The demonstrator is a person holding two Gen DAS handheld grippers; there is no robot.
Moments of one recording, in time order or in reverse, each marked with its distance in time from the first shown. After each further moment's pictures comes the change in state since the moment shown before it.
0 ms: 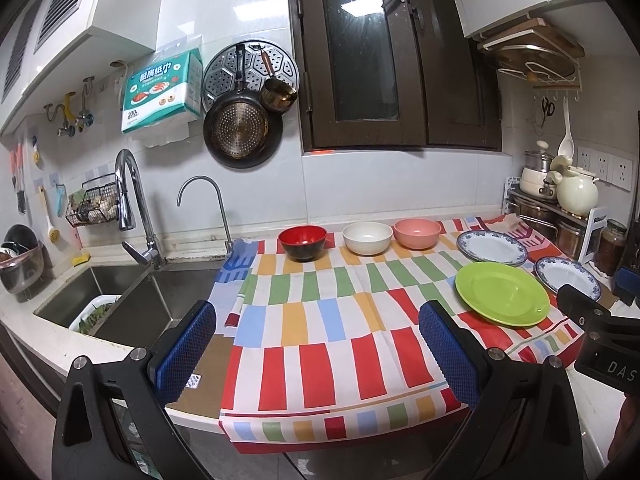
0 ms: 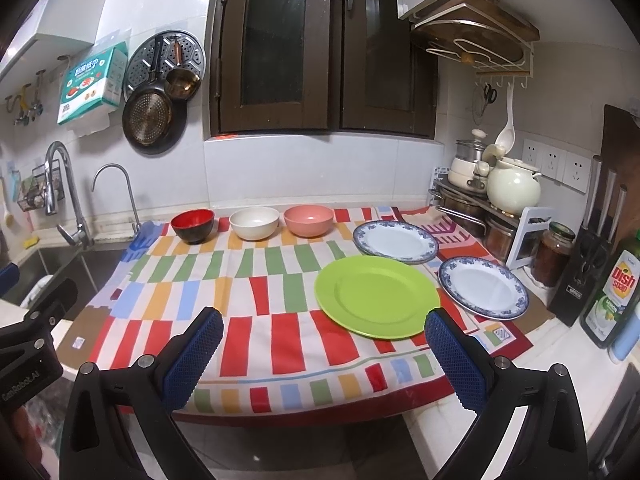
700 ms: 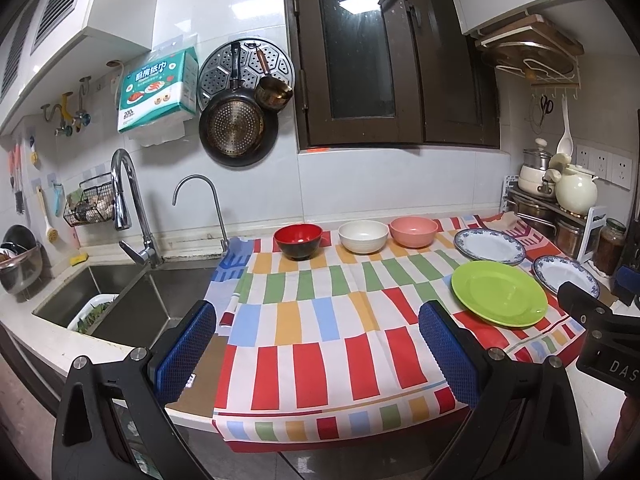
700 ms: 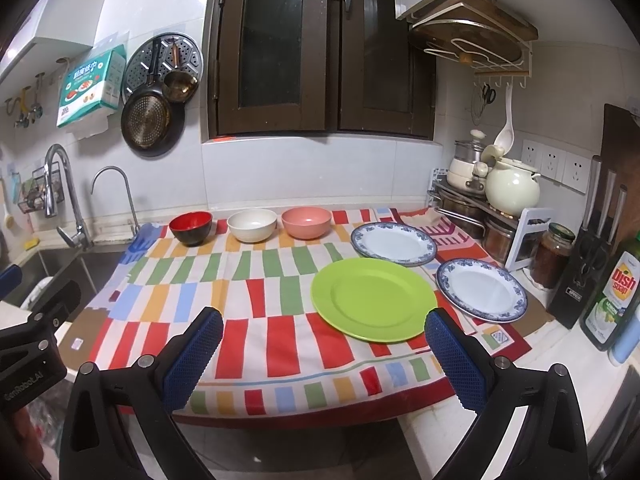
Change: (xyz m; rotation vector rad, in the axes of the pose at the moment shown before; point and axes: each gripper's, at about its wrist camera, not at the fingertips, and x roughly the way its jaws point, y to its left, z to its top) left arm 0.003 -0.004 0.004 0.004 0.015 -0.008; right arm 0.001 -0.007 0.002 0.006 -0.007 0.003
